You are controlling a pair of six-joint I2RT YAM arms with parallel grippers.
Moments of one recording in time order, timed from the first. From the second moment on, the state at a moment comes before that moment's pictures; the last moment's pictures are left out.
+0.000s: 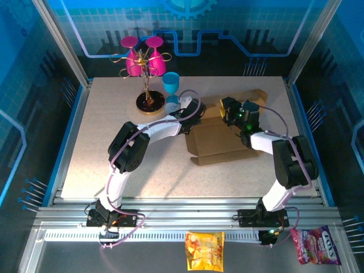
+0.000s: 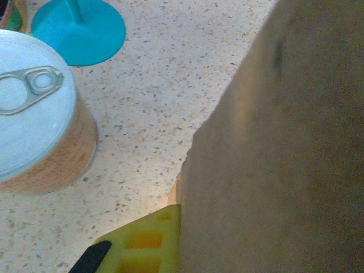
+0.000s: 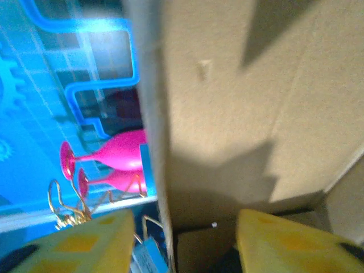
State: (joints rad) left arm -0.65 2.16 1.60 -0.29 -0.44 -0.74; right arm 0.18 1.65 0.80 0.60 -0.29 1.50
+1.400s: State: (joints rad) left arm -0.60 1.84 1.52 -0.72 -0.30 -0.61; right arm -0.05 1.42 1.14 -0.36 -0.45 0.94
